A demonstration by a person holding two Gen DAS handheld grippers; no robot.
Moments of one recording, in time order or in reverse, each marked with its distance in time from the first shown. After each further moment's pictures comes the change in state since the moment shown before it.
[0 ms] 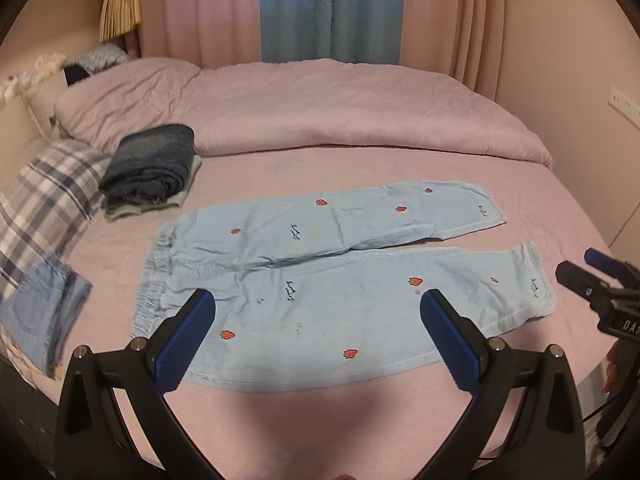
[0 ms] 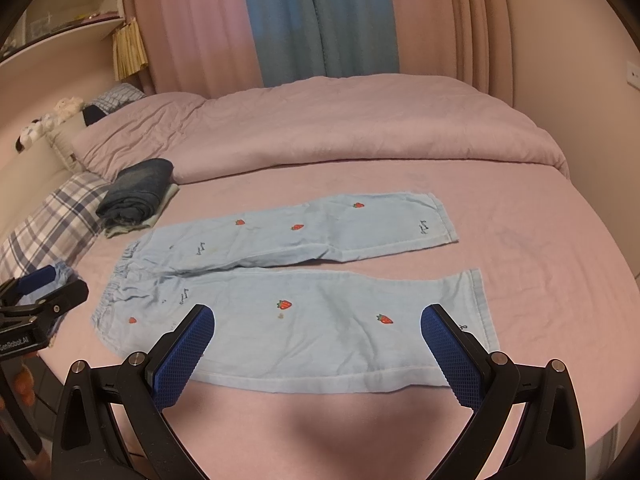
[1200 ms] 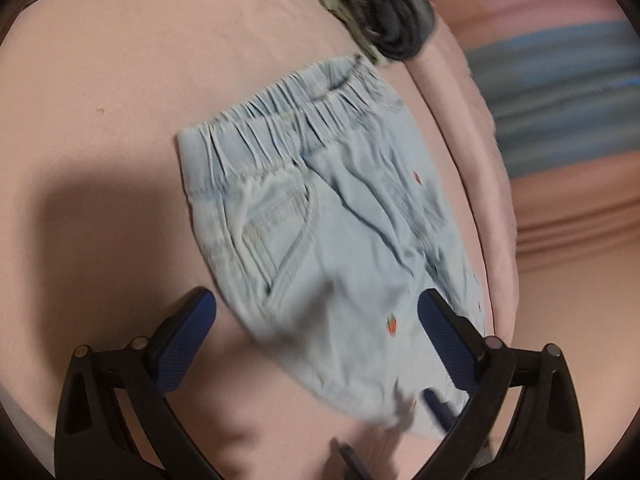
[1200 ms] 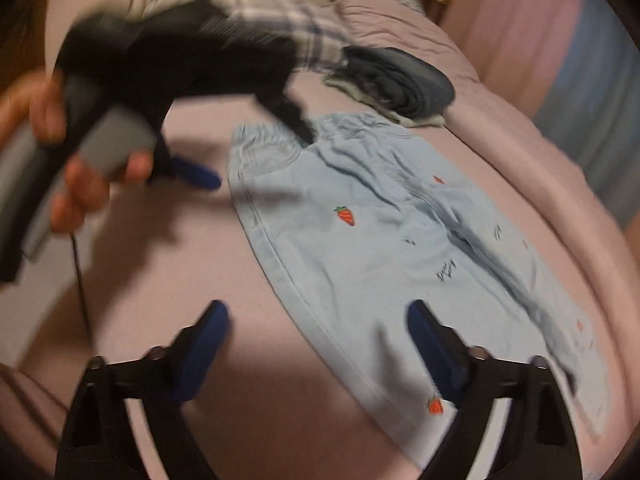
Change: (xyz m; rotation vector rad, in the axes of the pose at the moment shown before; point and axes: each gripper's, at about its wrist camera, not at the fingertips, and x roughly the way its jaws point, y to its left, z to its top) left arm 0.119 0.238 -0.098 -0.968 0.072 -0.219; right arm 0.125 0.268 -0.122 -0.933 0.016 0.317
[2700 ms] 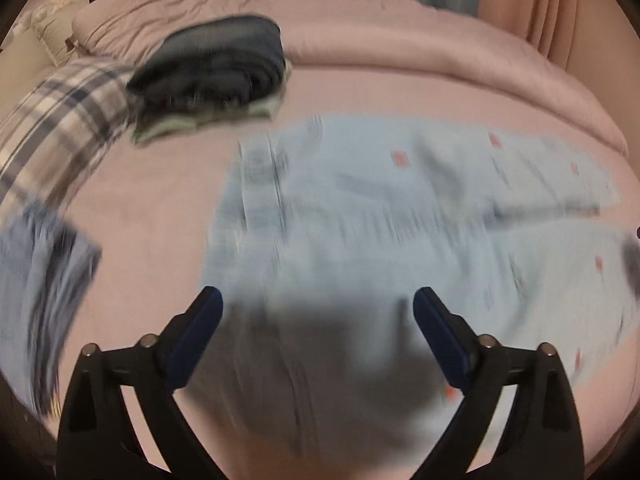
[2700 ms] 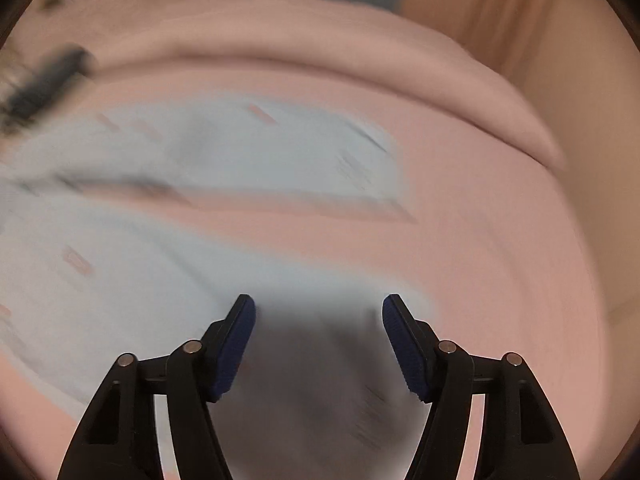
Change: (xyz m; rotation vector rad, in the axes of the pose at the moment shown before) left arm 0.055 -0.105 0.029 0.964 -0.104 0.378; right arm -0.110 -0.308 -0.213 0.779 0.127 -0.206
